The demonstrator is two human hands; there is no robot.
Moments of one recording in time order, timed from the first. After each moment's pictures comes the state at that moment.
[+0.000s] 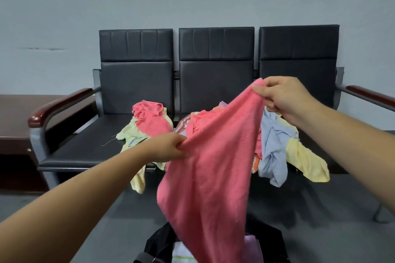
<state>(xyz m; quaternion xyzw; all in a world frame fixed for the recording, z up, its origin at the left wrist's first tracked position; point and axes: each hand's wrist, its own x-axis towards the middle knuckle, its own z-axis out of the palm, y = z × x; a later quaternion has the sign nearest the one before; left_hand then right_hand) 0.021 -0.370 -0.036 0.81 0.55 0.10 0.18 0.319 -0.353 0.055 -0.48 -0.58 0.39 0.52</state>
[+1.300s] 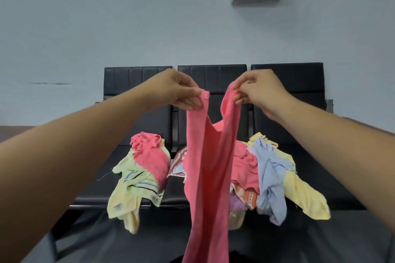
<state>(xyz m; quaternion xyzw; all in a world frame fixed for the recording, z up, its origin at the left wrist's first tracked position) 0.054 -0.372 0.167 0.76 0.43 0.37 0.31 0.287 -0.357 0.149 -0.46 -0.66 0.23 0.54</state>
